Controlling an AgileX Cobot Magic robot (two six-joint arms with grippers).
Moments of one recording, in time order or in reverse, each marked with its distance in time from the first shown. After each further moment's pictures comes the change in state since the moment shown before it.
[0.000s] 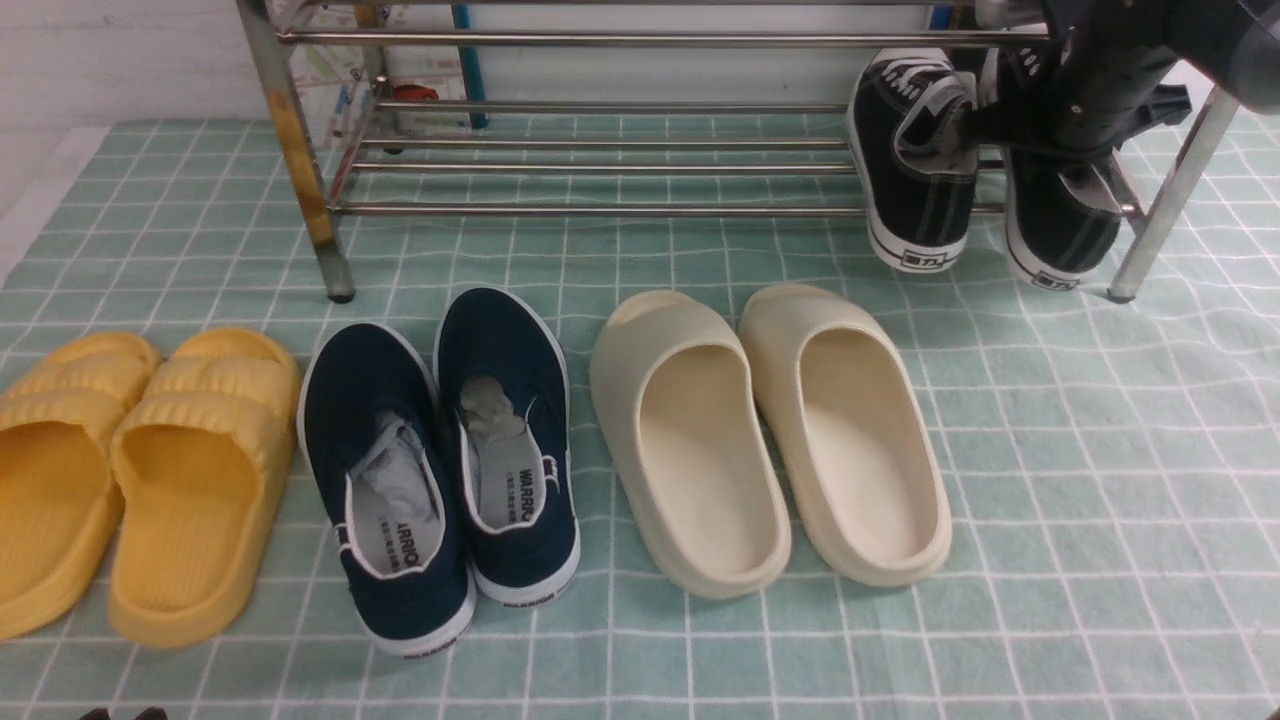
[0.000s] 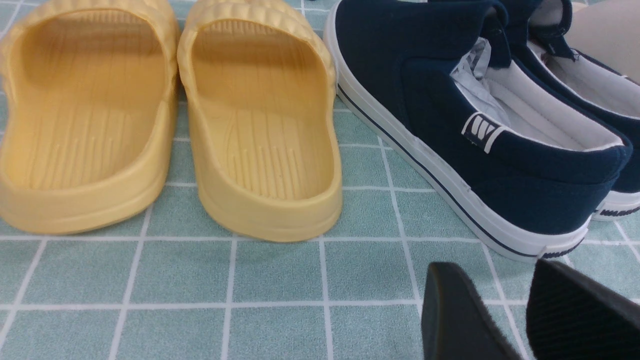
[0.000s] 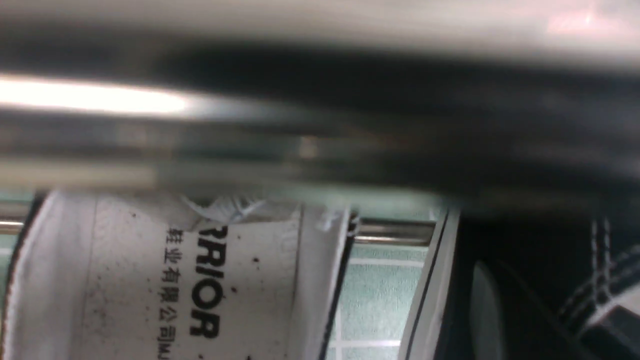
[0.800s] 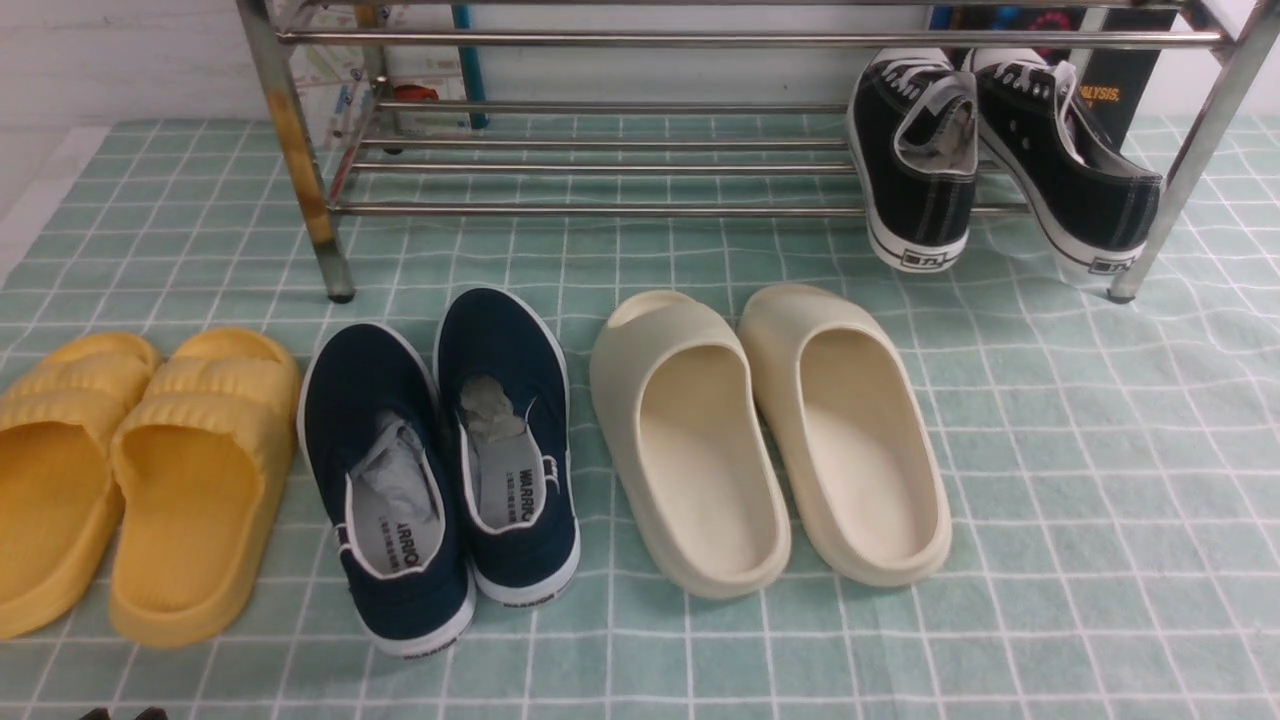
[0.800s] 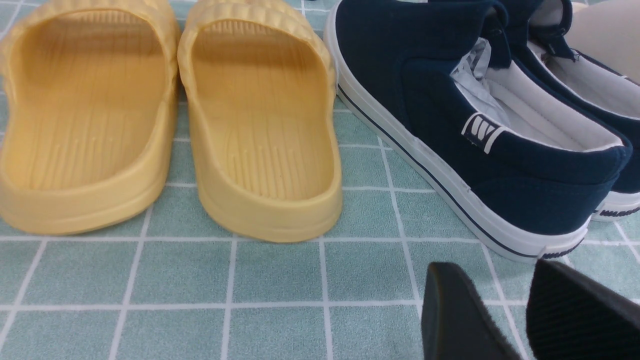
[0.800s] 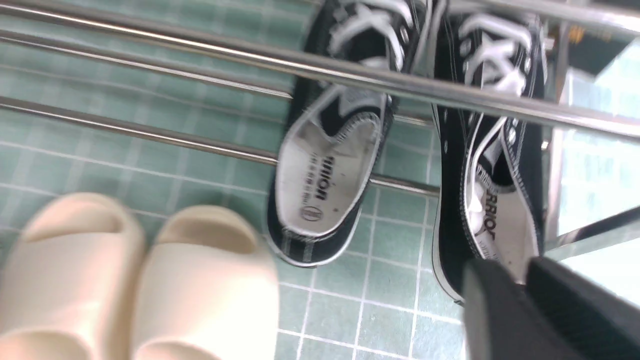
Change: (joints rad) right arm -0.004 -0.593 0.249 0.225 0.076 -0.250; left arm 0.000 0.000 0.000 0.000 0.000 0.000
